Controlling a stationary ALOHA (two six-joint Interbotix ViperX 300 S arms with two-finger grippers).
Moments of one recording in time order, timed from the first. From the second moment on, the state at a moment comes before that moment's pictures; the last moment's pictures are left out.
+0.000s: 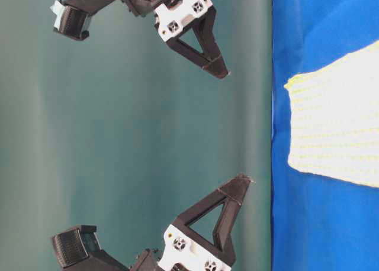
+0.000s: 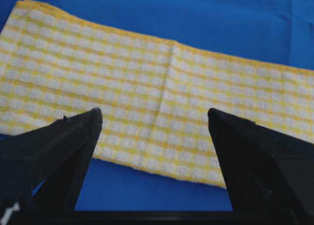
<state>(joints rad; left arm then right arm) 0.19 -0.15 0.81 -0.06 -0.10 -0.03 -0.38 -0.21 0.80 0.15 -0.02 -0.01</state>
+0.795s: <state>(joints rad) 0.52 0.24 0.63 -0.06 -0.22 0.07 -0.57 0.16 0.62 0.19 0.00 -0.01</state>
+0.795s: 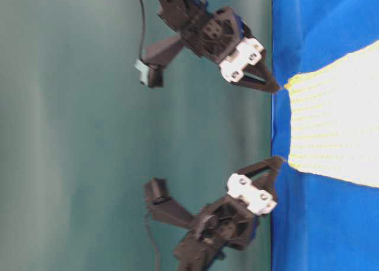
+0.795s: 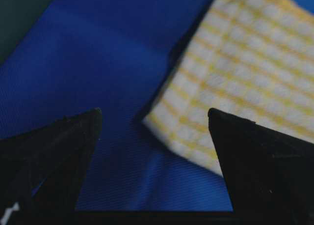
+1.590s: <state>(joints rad) 0.53 0.36 0.59 -0.05 -0.29 0.07 -0.58 0.24 0.60 0.28 -0.03 0.01</state>
